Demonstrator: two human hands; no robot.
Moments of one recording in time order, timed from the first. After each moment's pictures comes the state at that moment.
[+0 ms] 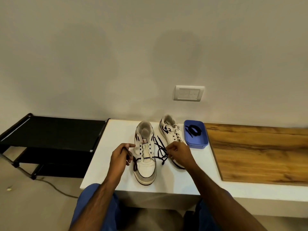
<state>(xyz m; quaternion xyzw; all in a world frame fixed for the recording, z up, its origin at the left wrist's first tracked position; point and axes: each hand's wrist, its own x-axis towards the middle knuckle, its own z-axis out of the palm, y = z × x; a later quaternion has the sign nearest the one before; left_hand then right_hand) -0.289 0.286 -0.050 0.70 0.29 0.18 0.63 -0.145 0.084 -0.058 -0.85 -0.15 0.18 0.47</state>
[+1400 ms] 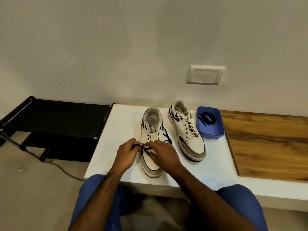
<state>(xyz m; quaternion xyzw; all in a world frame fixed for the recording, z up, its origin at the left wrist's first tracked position) -0.274 0.311 -0.102 0.83 0.27 0.07 0.49 -0.182 0.158 -0.123 -0.87 -0.44 0.03 0.22</state>
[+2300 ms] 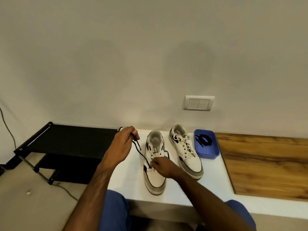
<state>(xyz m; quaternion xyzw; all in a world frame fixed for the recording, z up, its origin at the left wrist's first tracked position) -0.282 0.331 0.051 0.88 0.11 0.22 0.41 -0.169 0.164 -0.078 -0.86 -0.38 0.23 0.24</state>
